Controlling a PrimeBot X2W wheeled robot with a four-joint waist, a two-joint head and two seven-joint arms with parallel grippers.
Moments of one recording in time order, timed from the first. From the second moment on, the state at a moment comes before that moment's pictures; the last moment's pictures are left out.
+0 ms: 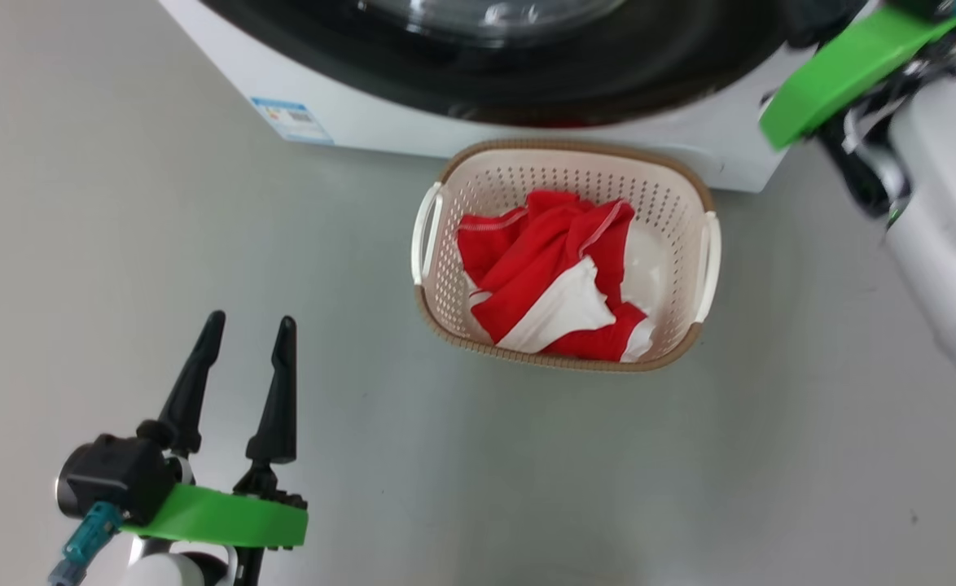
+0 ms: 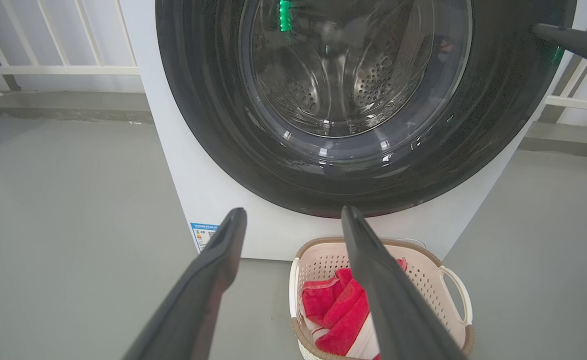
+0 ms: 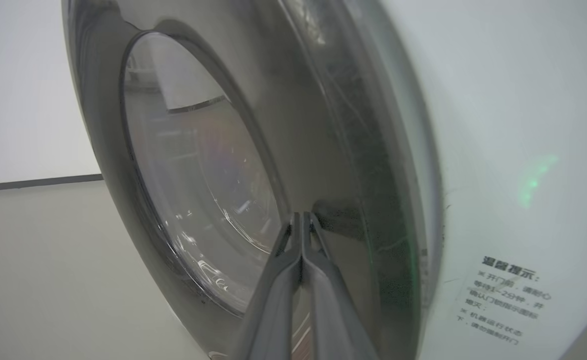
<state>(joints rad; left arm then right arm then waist) -0.21 0.04 -0.04 0.13 -0.25 -0.13 -0.25 -1.13 -0.28 0.54 0.79 0.57 0.13 -0.26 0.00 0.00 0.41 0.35</state>
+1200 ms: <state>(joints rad) -0.26 0.04 0.00 0.15 -0.31 -0.13 -0.25 -0.93 -0.27 0.42 0.59 0.59 0.13 -0.26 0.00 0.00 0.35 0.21</state>
